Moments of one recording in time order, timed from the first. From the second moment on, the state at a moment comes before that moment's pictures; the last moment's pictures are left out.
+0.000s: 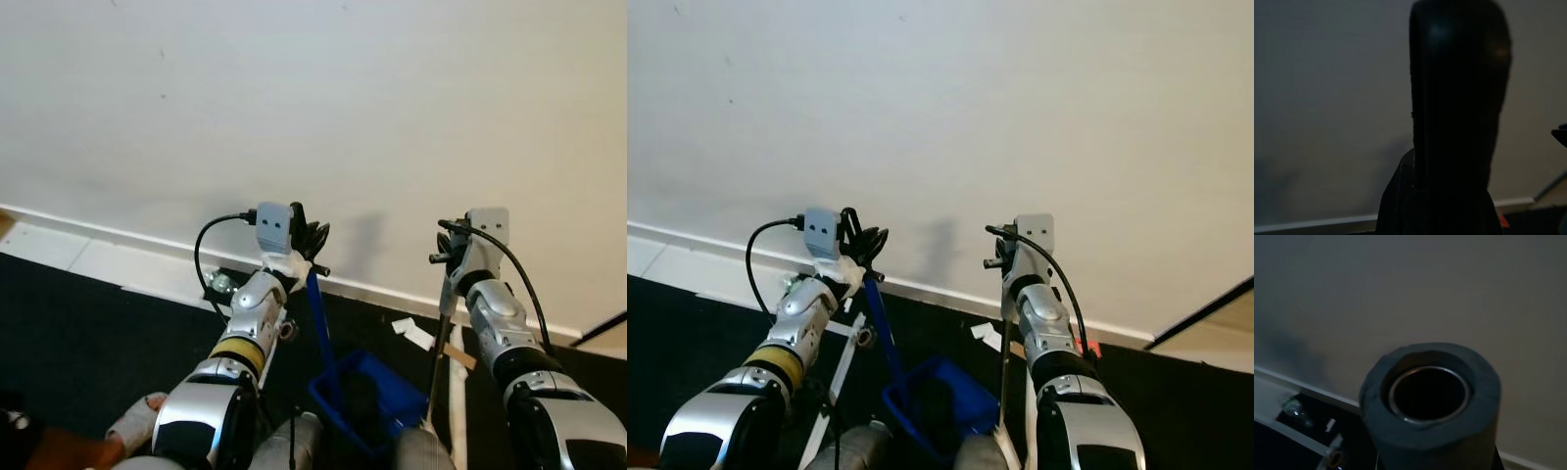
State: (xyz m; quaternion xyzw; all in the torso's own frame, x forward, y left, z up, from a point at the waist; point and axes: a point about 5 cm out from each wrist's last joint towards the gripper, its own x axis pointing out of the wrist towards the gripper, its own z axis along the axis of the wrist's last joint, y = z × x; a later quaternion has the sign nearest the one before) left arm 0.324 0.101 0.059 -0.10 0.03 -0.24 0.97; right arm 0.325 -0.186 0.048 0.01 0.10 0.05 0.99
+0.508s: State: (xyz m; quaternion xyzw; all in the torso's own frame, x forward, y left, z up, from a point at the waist) left arm 0.323 0.099 0.068 -0.11 0.01 -0.28 0.95; right arm 0.324 -0.188 0.047 0.01 0.11 0.05 0.99
